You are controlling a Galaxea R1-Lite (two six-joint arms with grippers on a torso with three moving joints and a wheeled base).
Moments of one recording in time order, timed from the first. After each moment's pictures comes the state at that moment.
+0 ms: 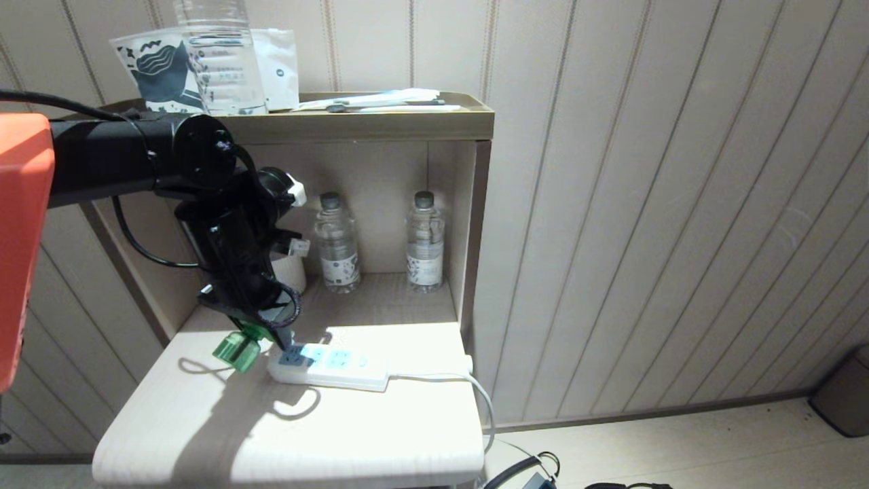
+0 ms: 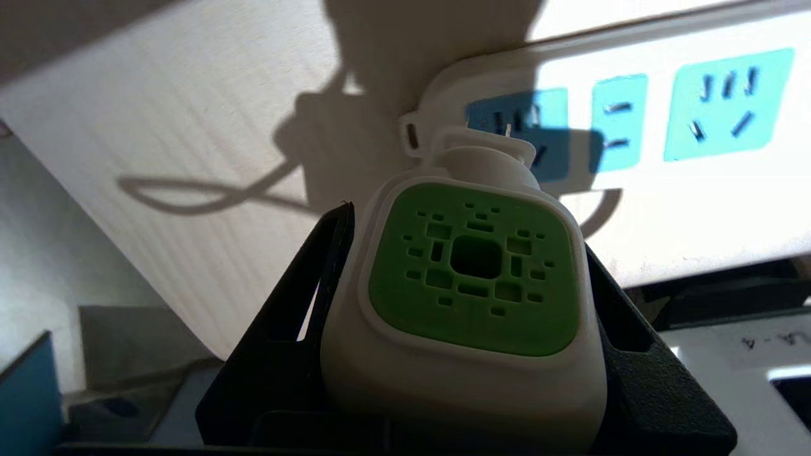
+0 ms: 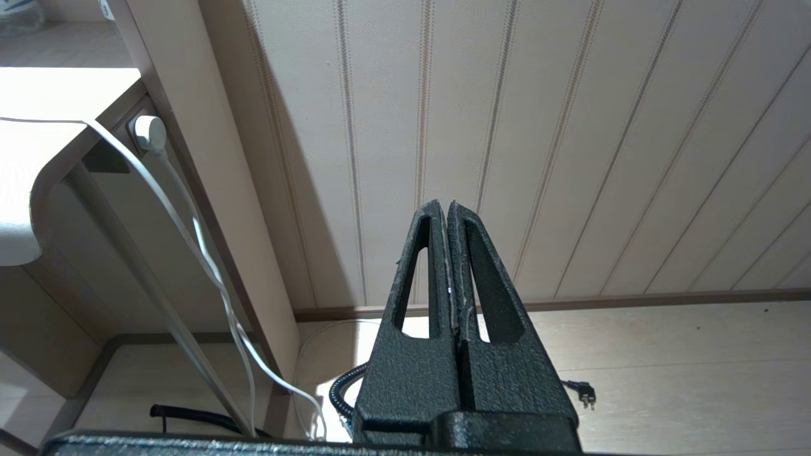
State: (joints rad) left arm -0.34 2.12 -1.96 1.26 0.08 0.03; right arm 0.00 0.01 0.00 0.01 0.00 0.02
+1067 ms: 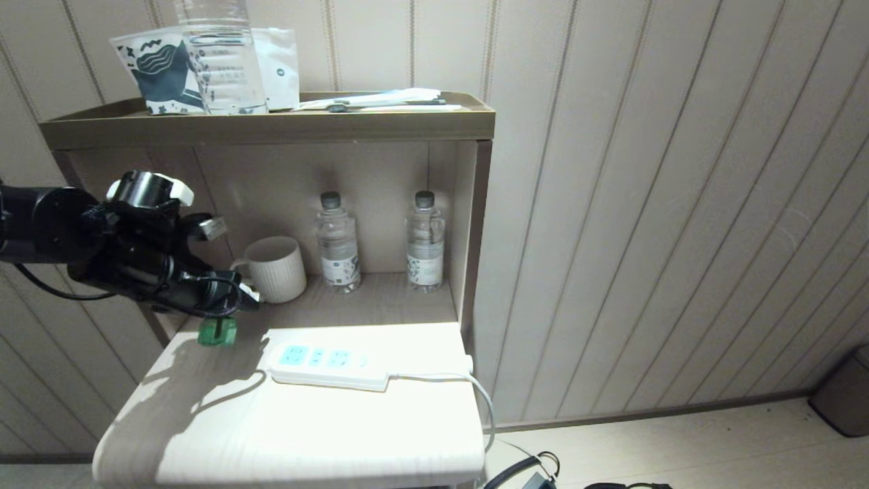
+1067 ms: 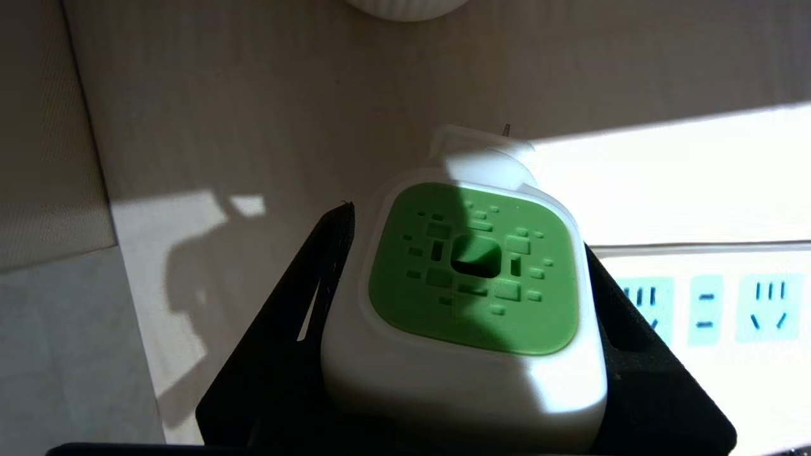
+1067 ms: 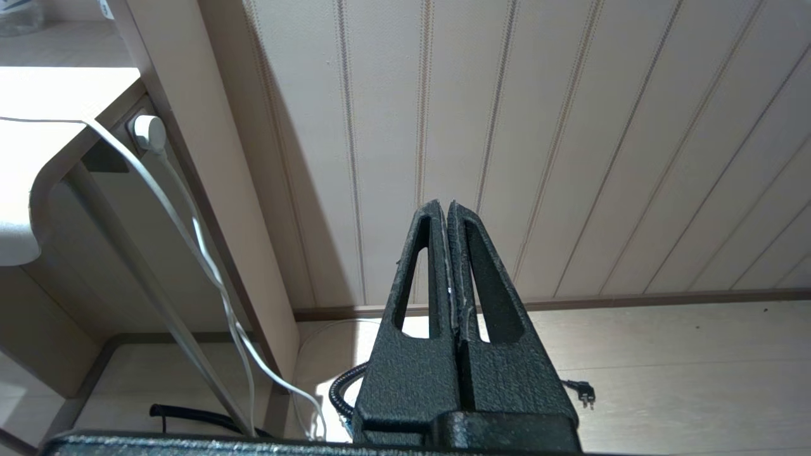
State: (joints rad) left arm -0.06 1.85 -1.28 0.37 -0.16 0.01; right arm 0.00 0.01 0.00 0.01 0.00 0.03
